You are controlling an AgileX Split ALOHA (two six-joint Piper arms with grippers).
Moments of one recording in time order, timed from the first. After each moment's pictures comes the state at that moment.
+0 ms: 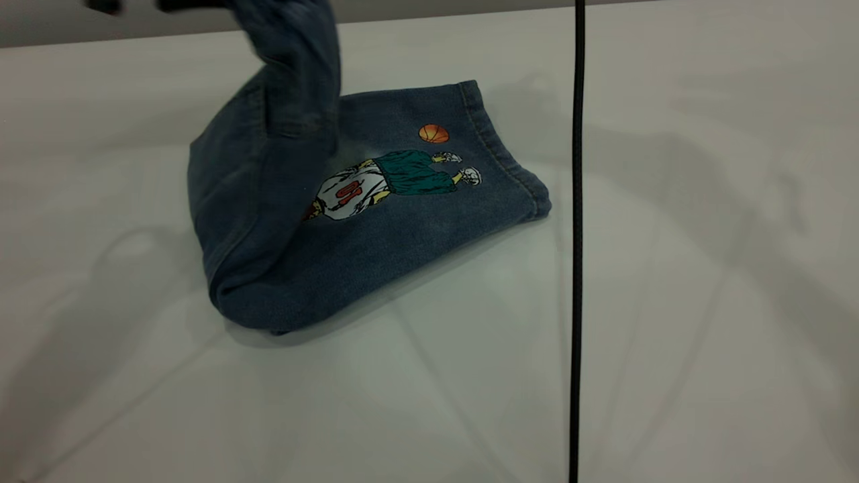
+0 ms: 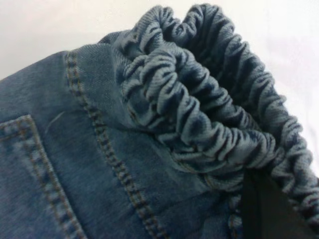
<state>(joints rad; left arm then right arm) -0.22 1.78 -0.95 -1.48 0.49 1.15 0.37 2.05 -1.99 0.81 0.86 -0.69</state>
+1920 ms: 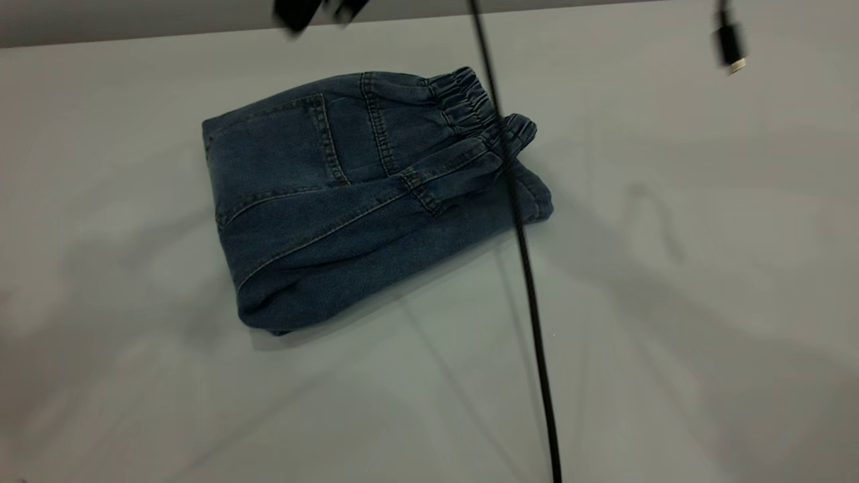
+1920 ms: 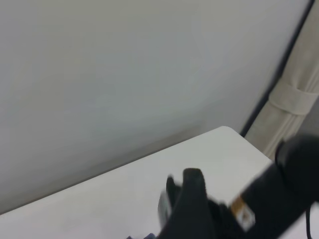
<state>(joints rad) 0.03 1.18 -1.09 -1.23 0.75 1.09 0.62 2.30 -1.99 0.47 0.95 -0.50</state>
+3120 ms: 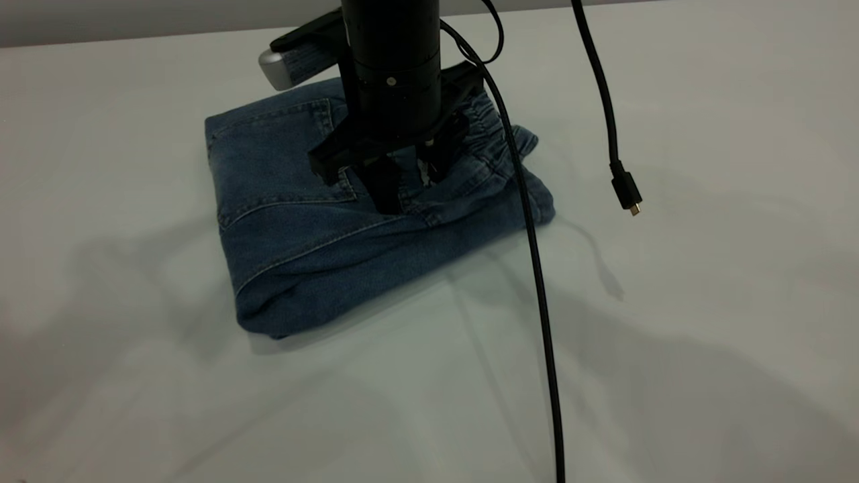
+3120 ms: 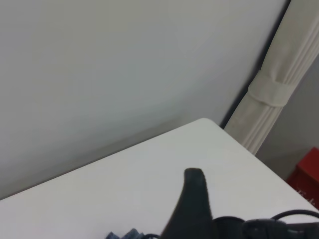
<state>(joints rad) 0.03 1.18 -1.09 -1.25 0.81 1.09 0.74 2.50 -1.99 -0.02 1.05 0.06</state>
